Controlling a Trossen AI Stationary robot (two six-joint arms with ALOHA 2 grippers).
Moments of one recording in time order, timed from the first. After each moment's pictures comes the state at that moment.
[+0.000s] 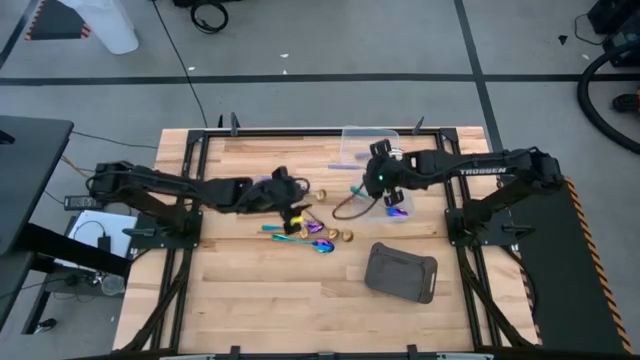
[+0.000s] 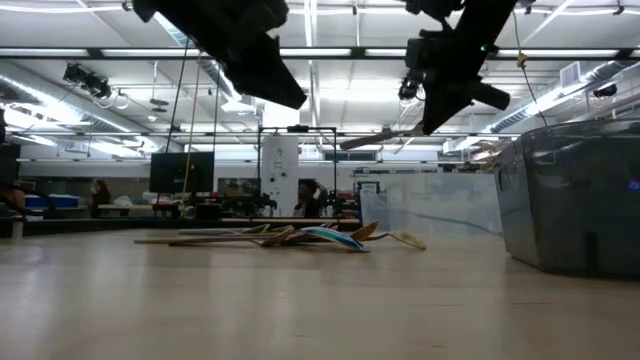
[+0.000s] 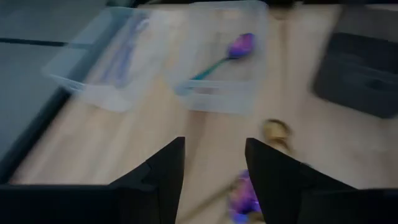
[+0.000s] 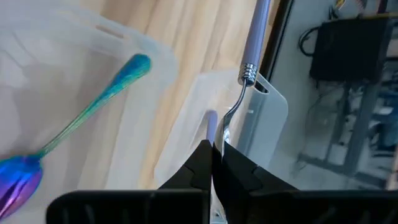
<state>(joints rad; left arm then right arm) -0.05 1.40 0.91 -0.10 -0.32 -0.07 -0.14 1.36 1.08 -0.77 0.48 -0.65</state>
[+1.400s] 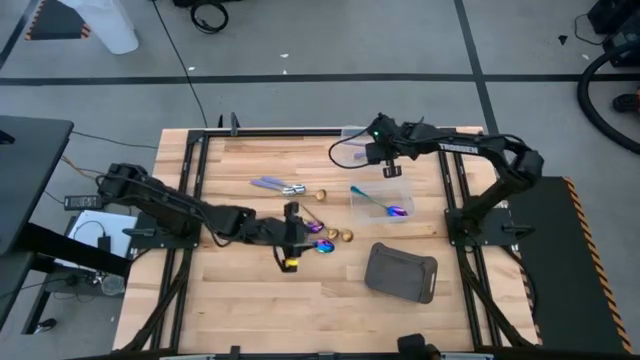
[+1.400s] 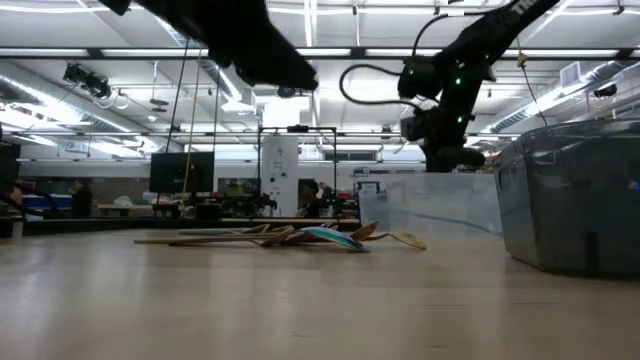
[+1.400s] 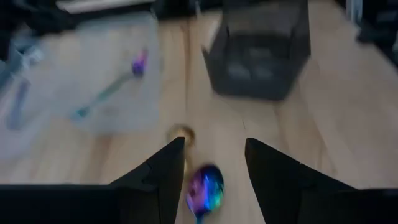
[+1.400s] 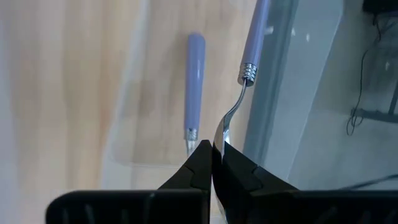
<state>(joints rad) -0.28 1.51 0.88 0.10 -0.30 -0.04 -0.60 1.54 1.02 -0.57 0.29 -0.83</state>
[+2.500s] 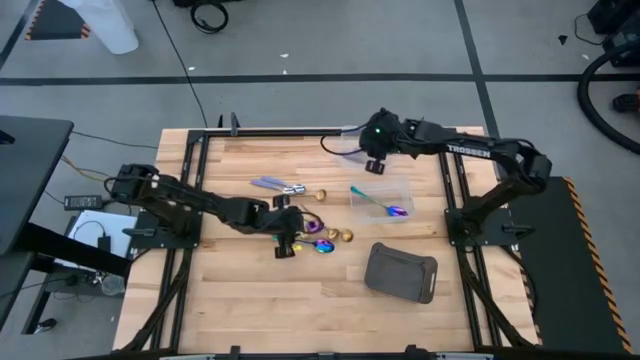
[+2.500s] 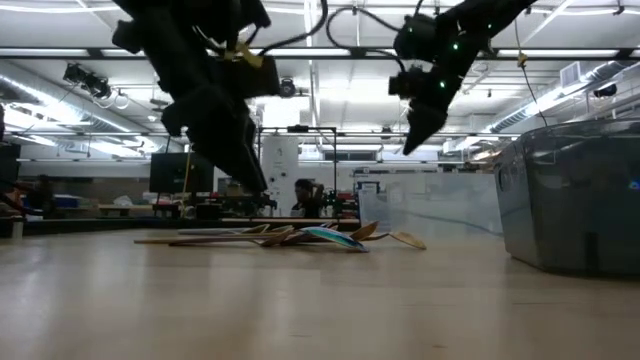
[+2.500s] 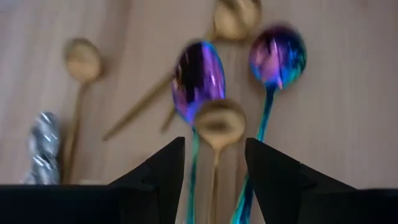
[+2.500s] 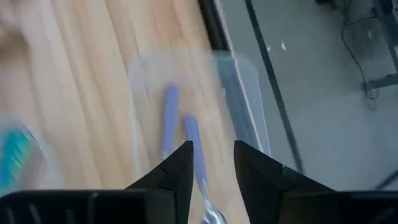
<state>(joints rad) -0.13 1.59 0.88 -0.25 -0.24 -0.10 -0.49 1.45 1.11 -0.55 0.26 -0.35</state>
